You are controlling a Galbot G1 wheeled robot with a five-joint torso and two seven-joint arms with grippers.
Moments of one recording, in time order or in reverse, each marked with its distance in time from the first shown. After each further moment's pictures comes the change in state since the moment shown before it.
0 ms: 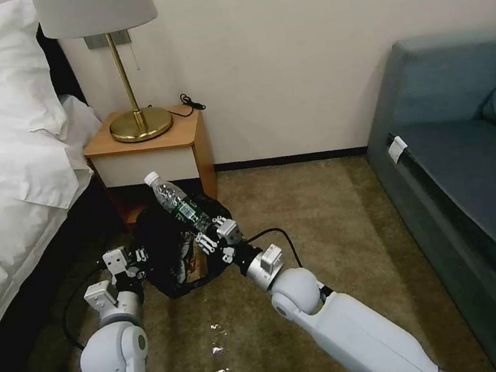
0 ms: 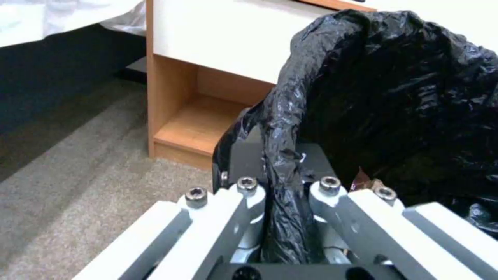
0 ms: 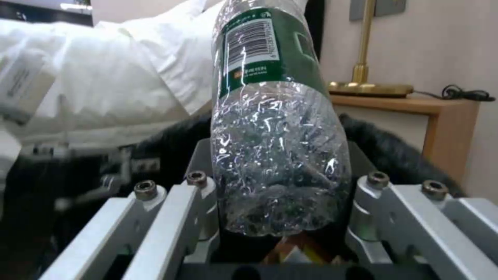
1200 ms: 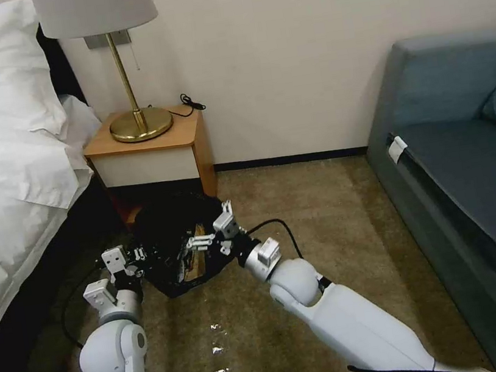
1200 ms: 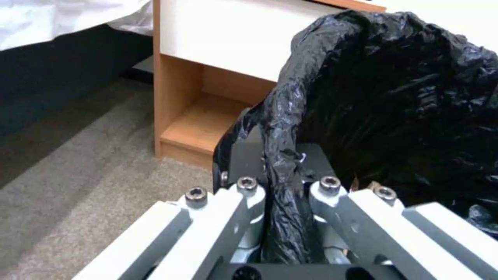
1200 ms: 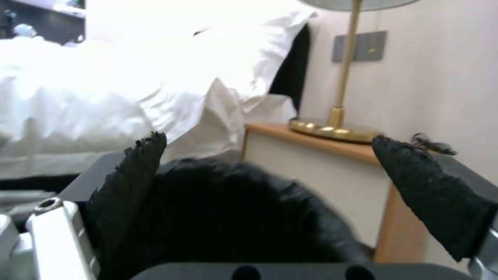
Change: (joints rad) left arm -0.002 0.011 -0.008 0.007 -0.004 0.001 -0.004; right arm 0.053 0.001 0.038 0.027 -0.051 -0.003 0.002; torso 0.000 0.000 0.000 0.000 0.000
